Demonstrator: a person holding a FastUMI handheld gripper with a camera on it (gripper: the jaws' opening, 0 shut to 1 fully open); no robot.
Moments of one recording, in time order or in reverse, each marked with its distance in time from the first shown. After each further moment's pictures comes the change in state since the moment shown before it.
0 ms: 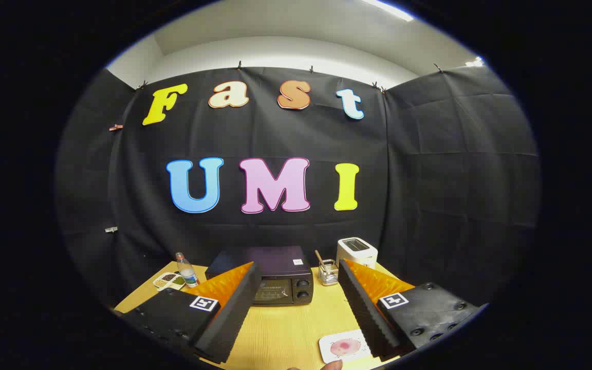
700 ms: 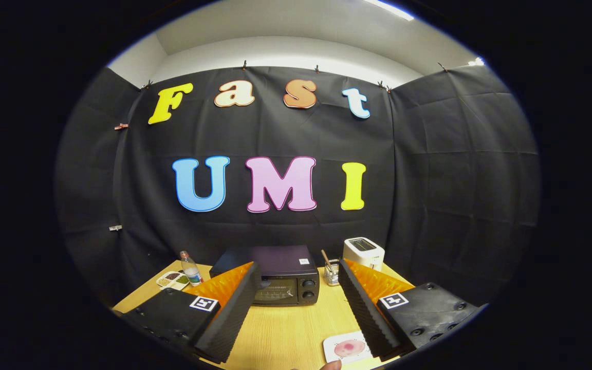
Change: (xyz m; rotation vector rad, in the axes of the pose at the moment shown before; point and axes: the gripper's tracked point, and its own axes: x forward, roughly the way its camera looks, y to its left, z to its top) arm 0.009 0.005 -0.012 -0.008 0.011 0.031
